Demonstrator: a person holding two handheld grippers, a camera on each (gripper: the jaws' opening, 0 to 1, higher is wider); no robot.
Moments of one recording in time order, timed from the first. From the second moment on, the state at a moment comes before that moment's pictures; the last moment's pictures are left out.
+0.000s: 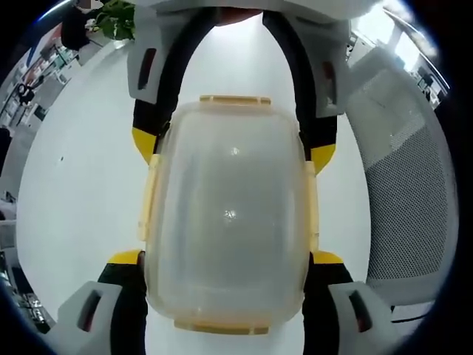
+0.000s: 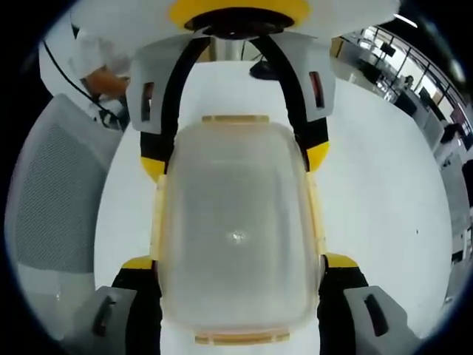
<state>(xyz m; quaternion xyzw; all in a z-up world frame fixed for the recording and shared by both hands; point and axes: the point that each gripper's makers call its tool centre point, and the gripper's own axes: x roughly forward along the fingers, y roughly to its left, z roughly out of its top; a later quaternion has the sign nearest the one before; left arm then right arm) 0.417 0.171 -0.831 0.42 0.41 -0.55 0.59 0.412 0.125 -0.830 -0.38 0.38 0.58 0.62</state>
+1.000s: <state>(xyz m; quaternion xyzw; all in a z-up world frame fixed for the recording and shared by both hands) 0.457 0.171 -0.831 0.41 0.41 -0.55 0.60 0.452 0.126 -0.830 -0.38 0.38 0.58 0.61</state>
